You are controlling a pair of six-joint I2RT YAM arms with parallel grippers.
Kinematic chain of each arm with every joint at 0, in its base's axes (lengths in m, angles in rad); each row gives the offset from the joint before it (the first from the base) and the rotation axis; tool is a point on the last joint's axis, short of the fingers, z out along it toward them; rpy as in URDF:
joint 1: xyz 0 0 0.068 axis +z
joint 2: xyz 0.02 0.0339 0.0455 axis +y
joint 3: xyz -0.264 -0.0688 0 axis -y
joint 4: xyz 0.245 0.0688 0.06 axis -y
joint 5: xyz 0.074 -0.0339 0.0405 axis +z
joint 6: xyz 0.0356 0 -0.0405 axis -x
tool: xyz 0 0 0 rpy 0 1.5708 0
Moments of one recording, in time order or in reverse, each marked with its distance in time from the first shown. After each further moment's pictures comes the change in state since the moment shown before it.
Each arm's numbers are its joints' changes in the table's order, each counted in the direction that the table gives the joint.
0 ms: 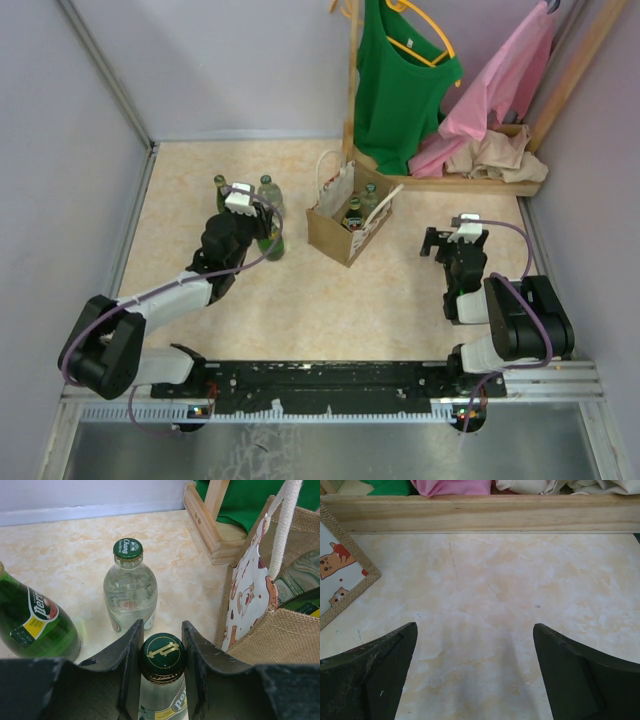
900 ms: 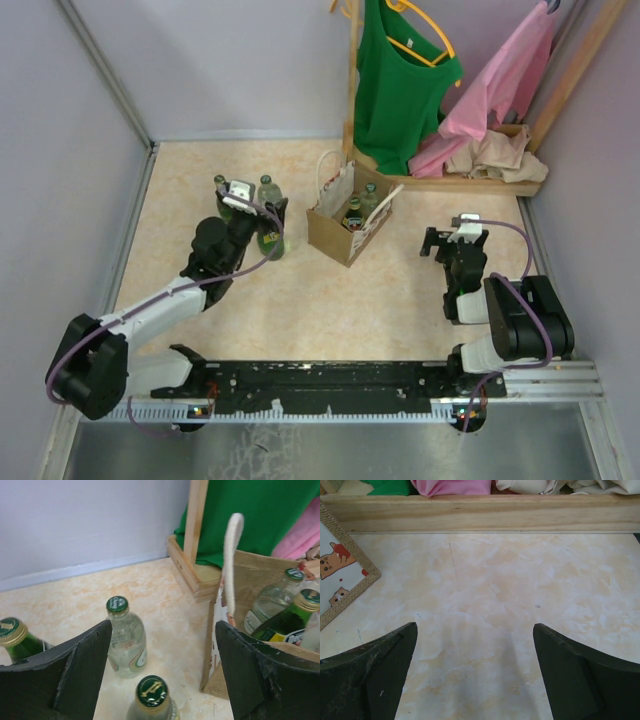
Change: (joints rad) left arm -0.039 -0.101 0.014 0.056 -0.020 -0.096; right arm 0.000 0.000 0.000 0.000 0.000 0.000
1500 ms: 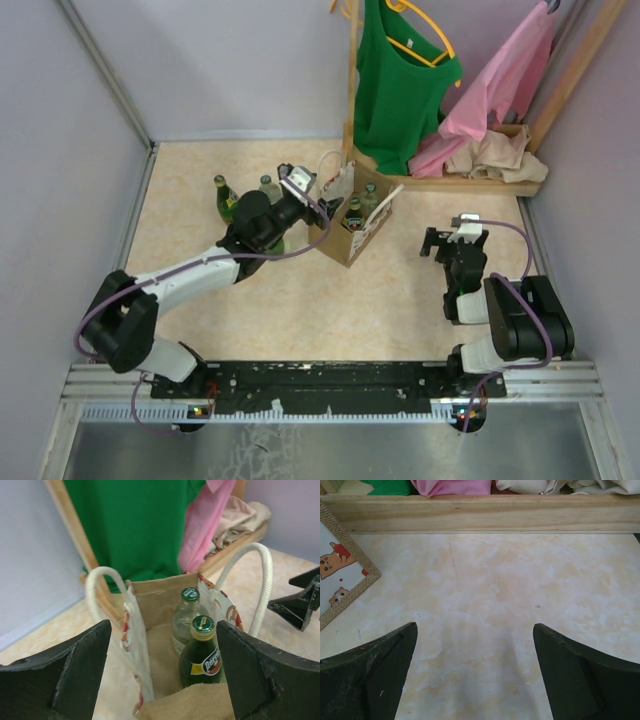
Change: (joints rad) left arm -0.173 0.249 0.303 -0.038 -0.239 -0.129; right arm 0.000 0.000 0.000 0.000 0.000 0.000
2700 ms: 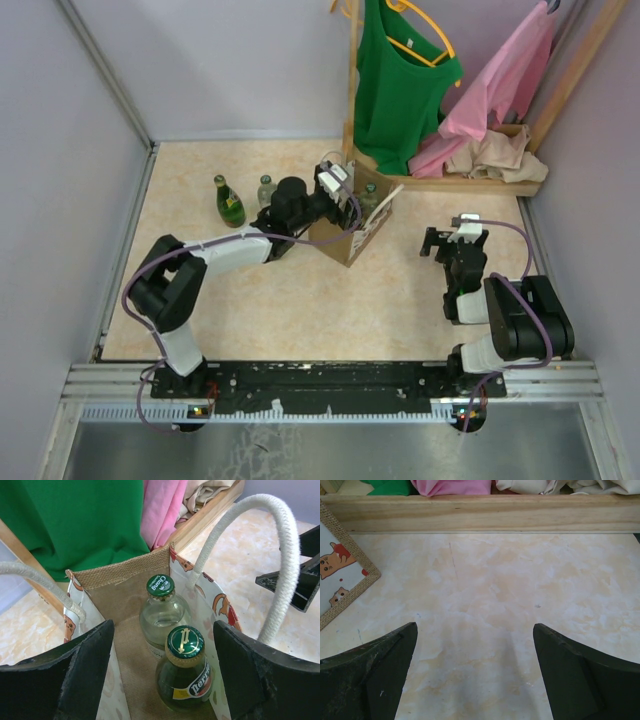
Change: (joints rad) left arm -0.019 0.325 0.229 -0.074 -0.145 -0.018; right arm 0.000 0.000 0.000 0.000 0.000 0.000
